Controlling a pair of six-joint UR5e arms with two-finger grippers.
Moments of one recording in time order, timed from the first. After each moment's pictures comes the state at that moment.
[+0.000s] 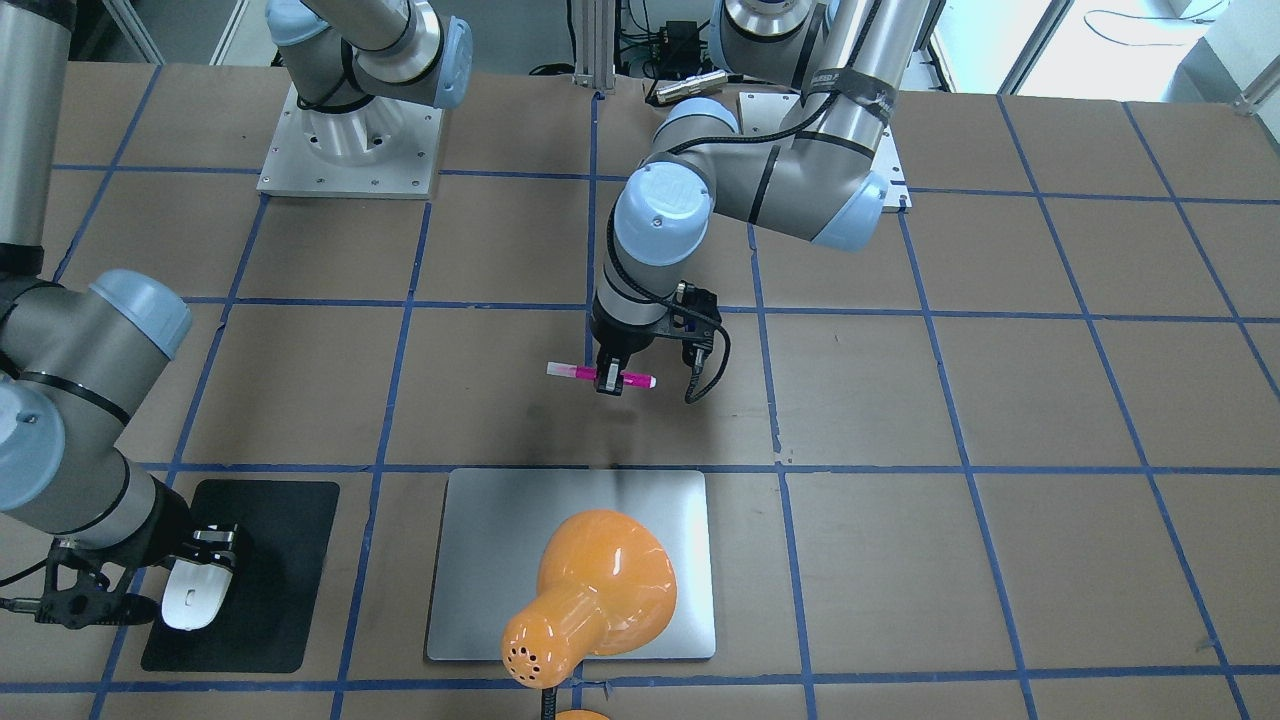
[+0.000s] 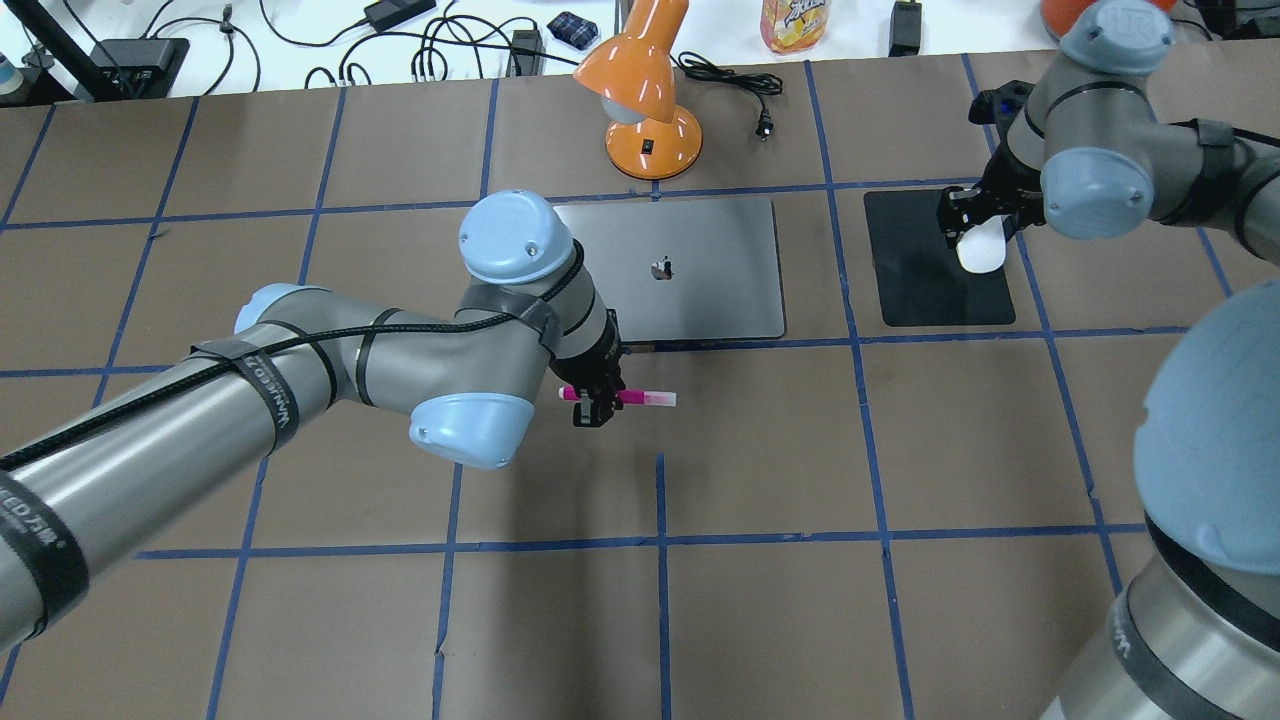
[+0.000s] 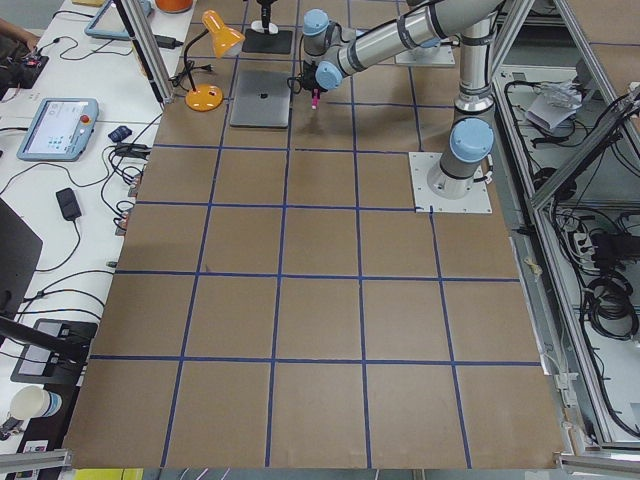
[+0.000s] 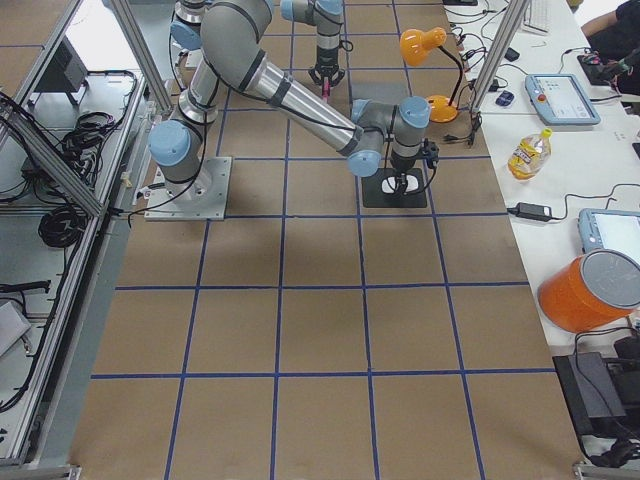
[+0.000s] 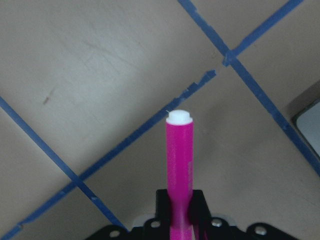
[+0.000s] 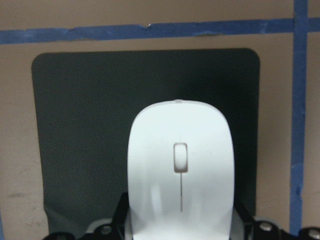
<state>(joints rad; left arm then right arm) -1.95 -1.92 -1.93 -0.84 1.43 -1.81 1.34 -0.99 1.58 -2.18 -1.55 -0.19</state>
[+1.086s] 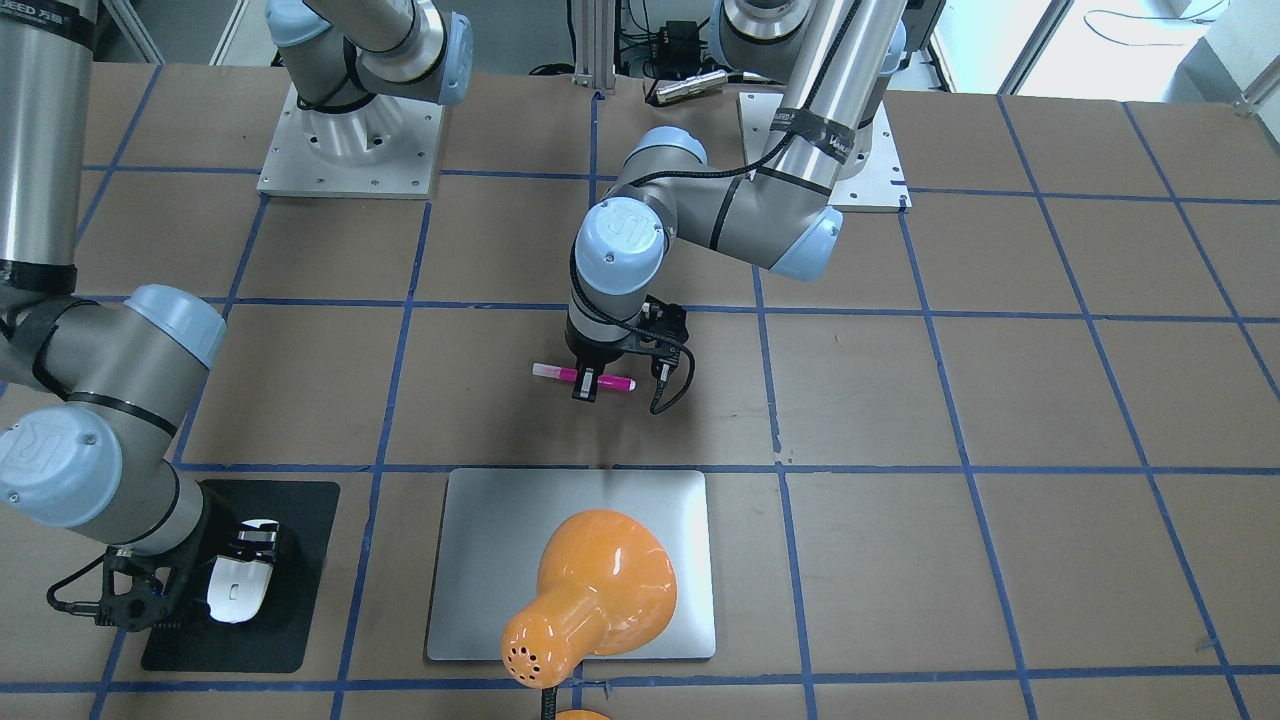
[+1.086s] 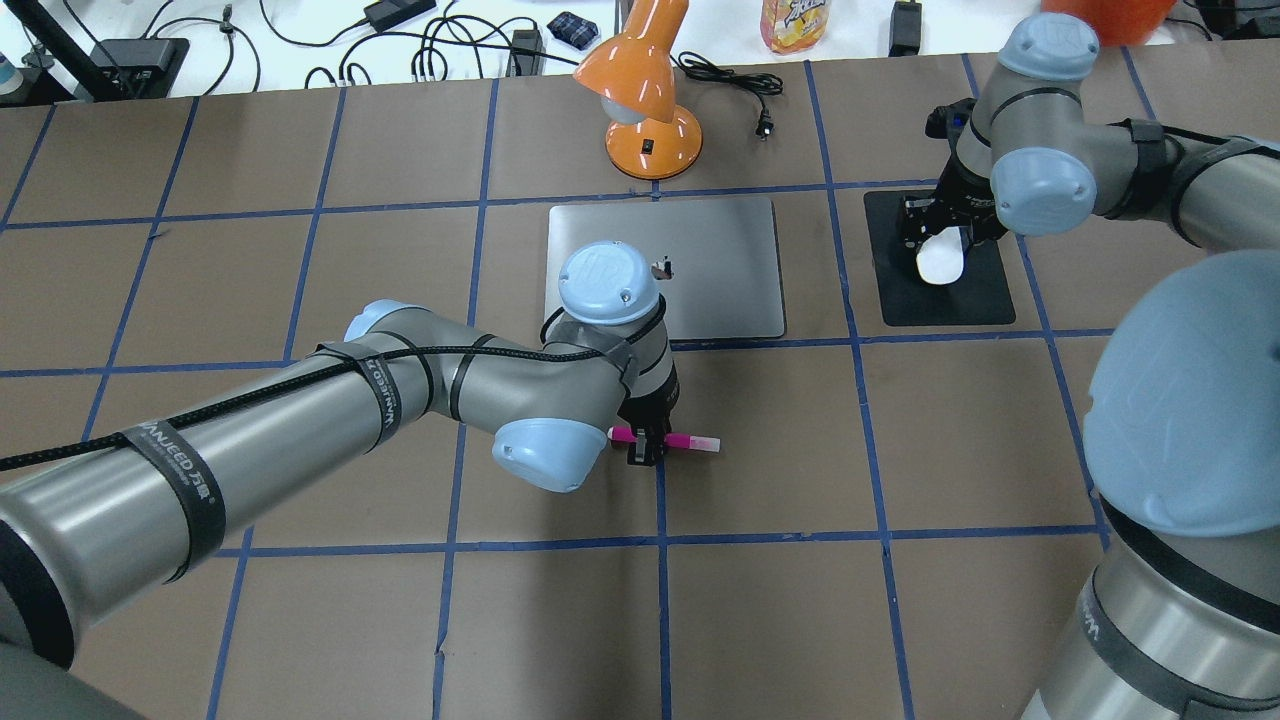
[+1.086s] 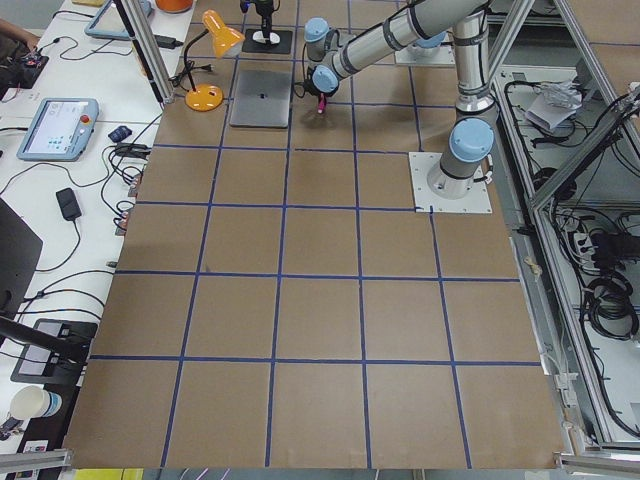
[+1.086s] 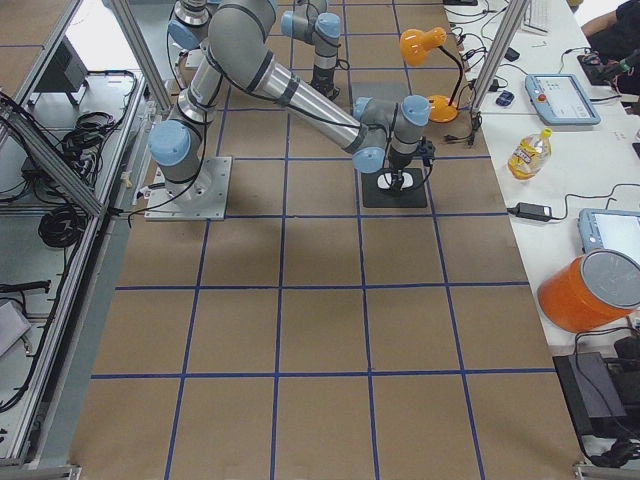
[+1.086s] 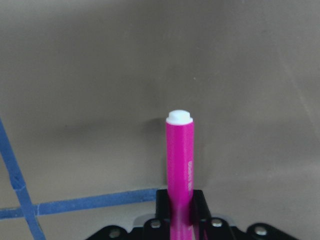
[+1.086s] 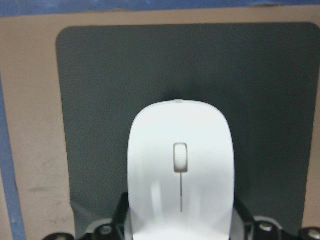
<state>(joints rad) -1.99 -2.01 -1.91 -0.83 1.44 -1.81 1.38 -0.97 1.57 -2.15 -1.56 -0.17</state>
